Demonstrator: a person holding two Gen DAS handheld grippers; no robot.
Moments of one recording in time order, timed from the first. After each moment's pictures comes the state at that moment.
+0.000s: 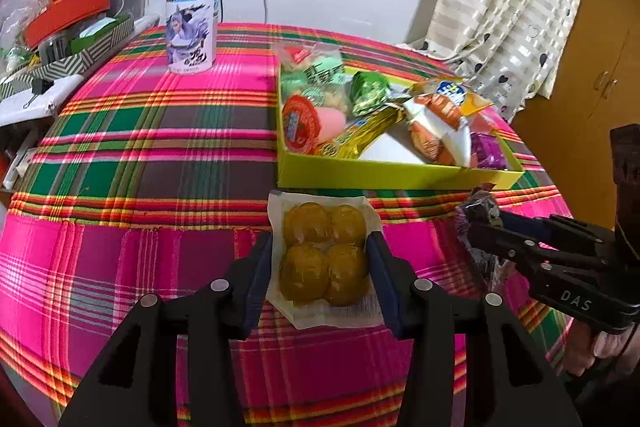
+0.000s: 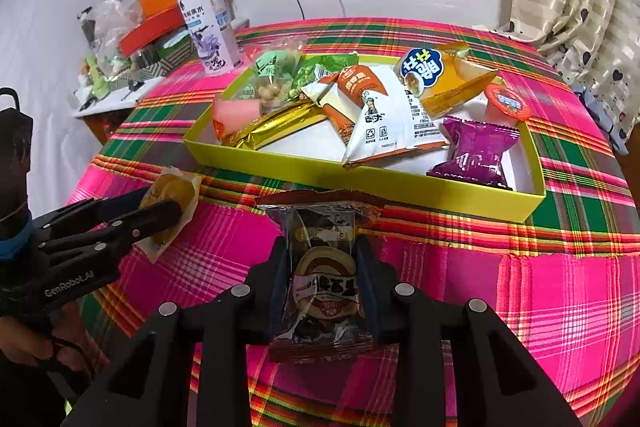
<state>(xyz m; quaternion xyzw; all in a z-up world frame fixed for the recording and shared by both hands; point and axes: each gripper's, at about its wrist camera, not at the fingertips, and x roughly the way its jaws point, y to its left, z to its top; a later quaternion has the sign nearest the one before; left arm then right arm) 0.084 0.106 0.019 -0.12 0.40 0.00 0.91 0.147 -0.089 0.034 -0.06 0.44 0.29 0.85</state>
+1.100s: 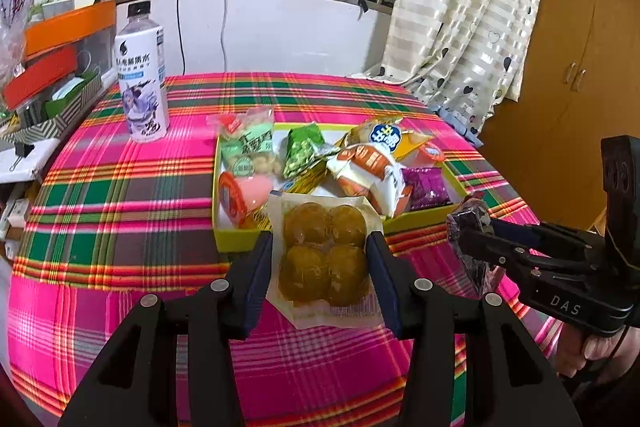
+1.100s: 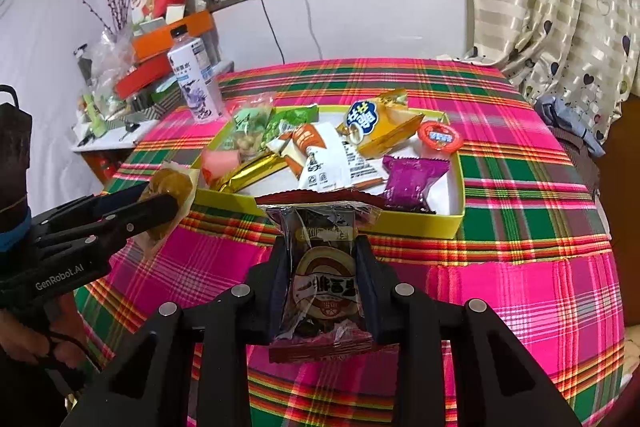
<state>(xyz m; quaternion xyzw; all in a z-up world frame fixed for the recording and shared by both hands) 0.095 0.068 0.067 -0.09 0.35 -0.04 0.93 0.139 -0.134 0.074 -0.03 0.40 0.26 0.88</state>
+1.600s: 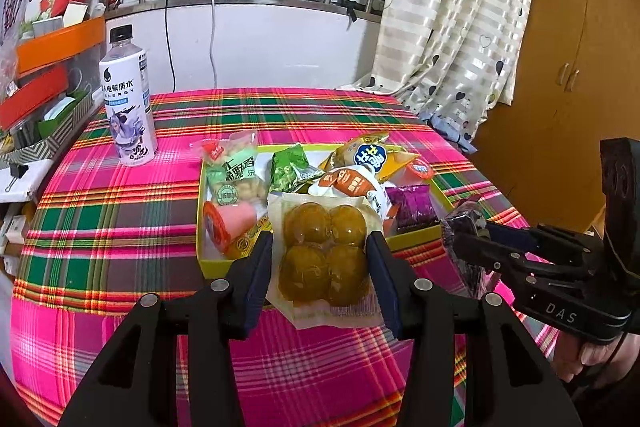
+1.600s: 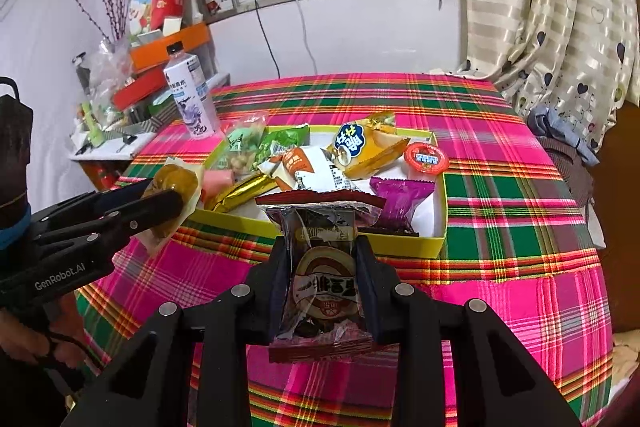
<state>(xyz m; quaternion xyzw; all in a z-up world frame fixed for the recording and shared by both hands) 0.107 0.058 0.082 -0.08 0.34 -0.05 0.94 0.145 -0.140 0.086 -0.03 0.38 0.26 0.89</state>
